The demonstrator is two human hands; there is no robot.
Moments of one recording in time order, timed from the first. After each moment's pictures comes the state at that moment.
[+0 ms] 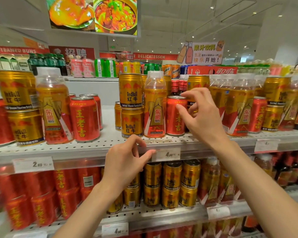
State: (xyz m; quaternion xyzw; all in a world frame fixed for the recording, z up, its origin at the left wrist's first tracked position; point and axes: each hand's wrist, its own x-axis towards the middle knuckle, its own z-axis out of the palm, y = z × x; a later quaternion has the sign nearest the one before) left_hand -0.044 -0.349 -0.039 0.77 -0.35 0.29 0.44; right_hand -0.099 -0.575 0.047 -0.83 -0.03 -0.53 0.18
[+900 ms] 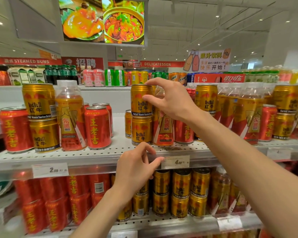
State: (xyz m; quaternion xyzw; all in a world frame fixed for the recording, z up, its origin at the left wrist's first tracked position) left_hand -0.045 -0.346 -0.034 0.78 -0.35 0.24 0.46; right_hand -0.056 -0.499 0.125 -0.89 -0.11 -0.40 0.19
